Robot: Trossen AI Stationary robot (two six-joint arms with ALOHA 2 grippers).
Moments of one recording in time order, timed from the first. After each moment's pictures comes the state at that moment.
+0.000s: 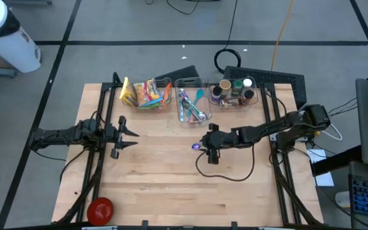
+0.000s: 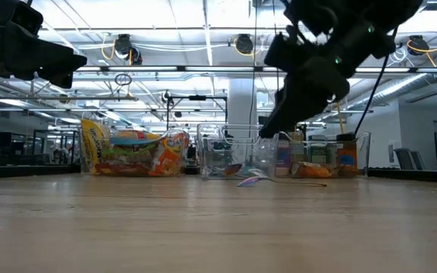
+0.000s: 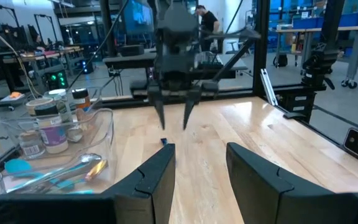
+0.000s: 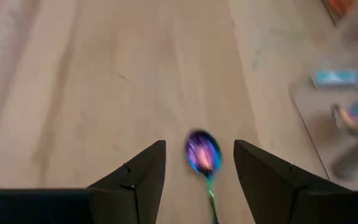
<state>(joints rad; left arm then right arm) 0.02 0.01 0.05 -0.05 0.16 0.07 0.12 1.54 0.78 0.04 0.15 0.07</state>
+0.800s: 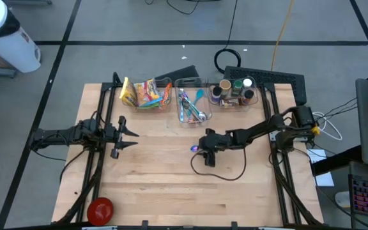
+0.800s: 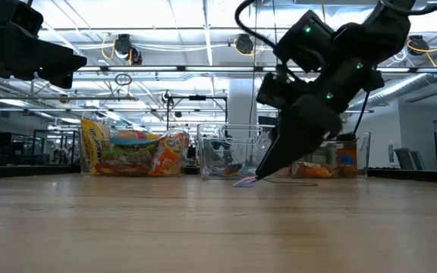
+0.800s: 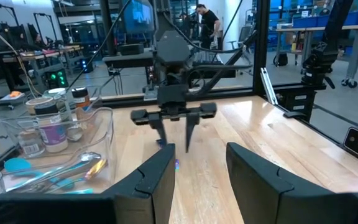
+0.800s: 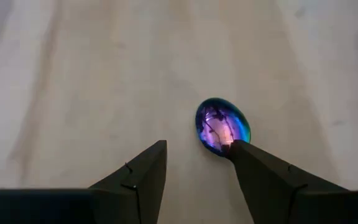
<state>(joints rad) 0.02 0.01 0.05 -0.05 0.16 0.07 0.06 1.72 0.73 0.21 0.03 0.14</state>
